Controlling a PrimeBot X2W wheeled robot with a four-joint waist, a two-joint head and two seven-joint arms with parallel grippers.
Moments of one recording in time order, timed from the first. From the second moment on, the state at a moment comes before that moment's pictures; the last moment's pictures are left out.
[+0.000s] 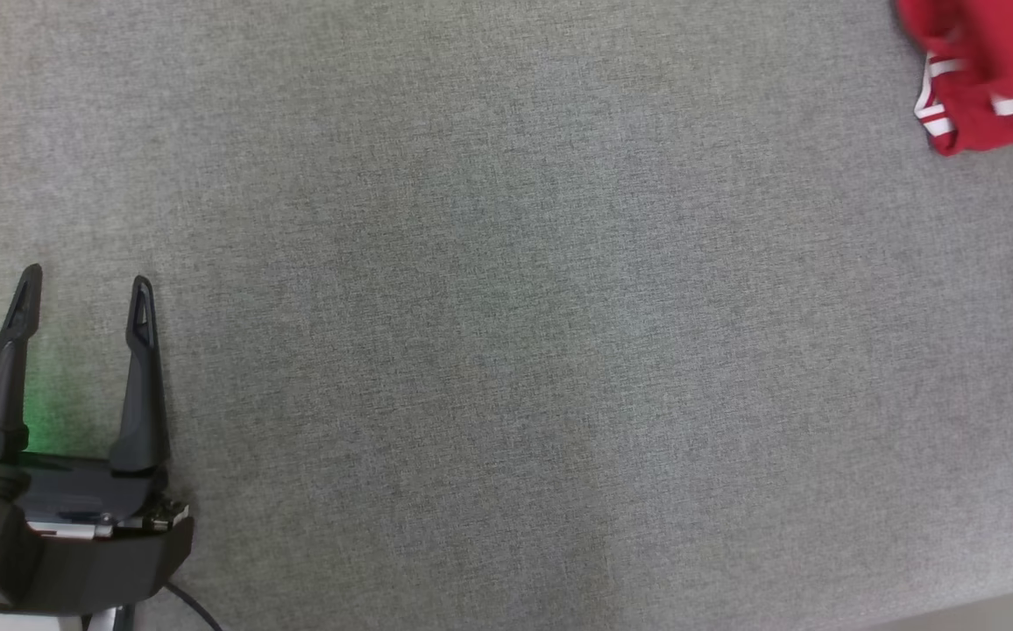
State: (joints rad) left arm -0.20 0.25 0.04 -0.16 -0.10 -0.11 -0.25; right arm -1.18 -0.65 0.17 0.86 0.27 0.13 -0.03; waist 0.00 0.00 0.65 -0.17
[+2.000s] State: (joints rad) left arm 0.04 0.09 0.08 0.09 -0.13 -0.11 -0.26; right arm -0.08 -0.13 0.03 0.20 0.28 0.13 -0.18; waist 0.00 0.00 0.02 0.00
